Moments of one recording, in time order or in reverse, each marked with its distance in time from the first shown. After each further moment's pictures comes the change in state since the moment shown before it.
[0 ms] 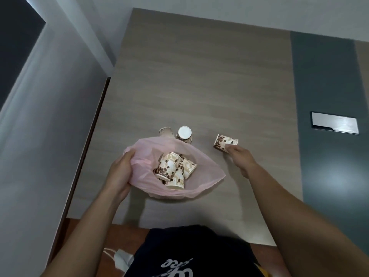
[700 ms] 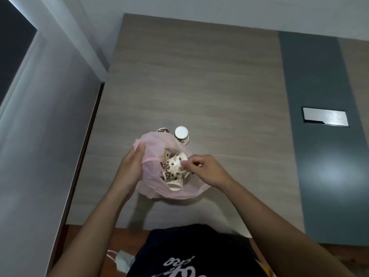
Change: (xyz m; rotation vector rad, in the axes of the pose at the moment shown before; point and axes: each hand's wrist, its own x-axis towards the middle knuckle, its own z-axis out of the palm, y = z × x) left_hand -0.016 0.003 0.014 0.271 -0.254 0.260; right_hand -0.098 -0.010 0.067 -0.099 -0.485 -0.480
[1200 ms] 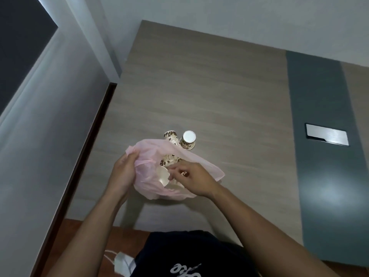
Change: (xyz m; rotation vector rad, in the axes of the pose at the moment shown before) left_hand 0.001 -0.021 -0.041 -0.110 0.193 -0.048; right_hand 0.006 -0.025 0.057 -0.347 -0.111 -0.170
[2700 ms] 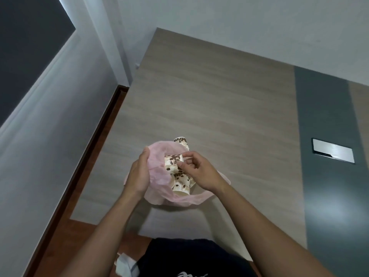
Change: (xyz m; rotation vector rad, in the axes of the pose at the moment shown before) left_hand -0.018 0.024 0.008 0.009 -0.036 -0.012; right_hand 0.039 -0.010 -0.004 0.405 0.081 0.161
